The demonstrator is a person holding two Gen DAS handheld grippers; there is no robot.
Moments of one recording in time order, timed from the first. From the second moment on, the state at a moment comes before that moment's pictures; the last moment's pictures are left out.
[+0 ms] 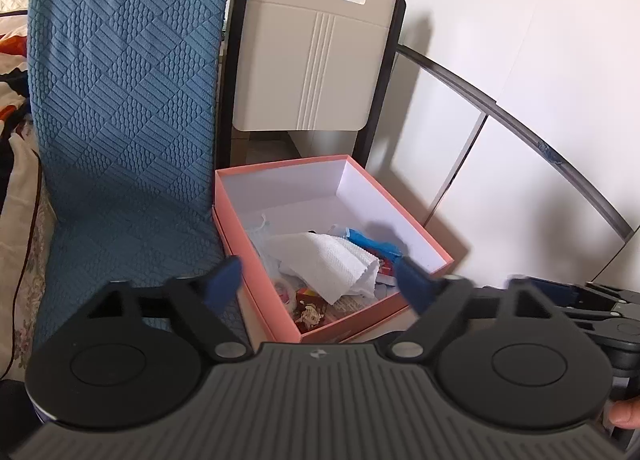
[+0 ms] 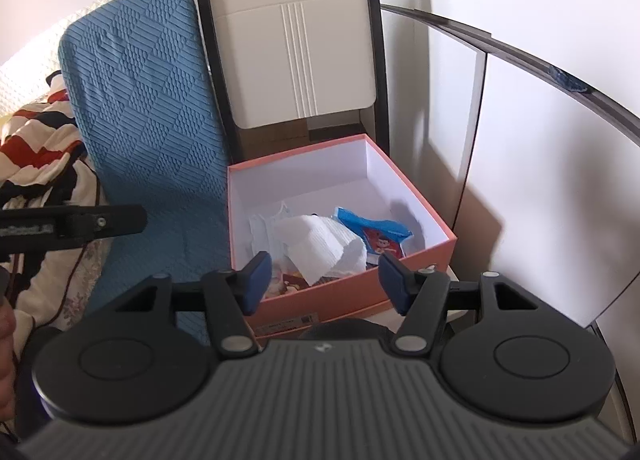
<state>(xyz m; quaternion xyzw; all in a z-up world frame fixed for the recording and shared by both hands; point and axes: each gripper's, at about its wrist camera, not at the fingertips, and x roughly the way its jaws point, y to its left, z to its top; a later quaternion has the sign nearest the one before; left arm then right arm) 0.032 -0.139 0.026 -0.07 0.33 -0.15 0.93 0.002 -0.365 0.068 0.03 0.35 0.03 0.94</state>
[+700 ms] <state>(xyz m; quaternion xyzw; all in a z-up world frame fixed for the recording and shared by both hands) 0.026 -0.134 0.022 -0.05 0.34 -0.11 0.93 -0.005 -0.366 0.069 0.03 0.34 0.02 0.94</state>
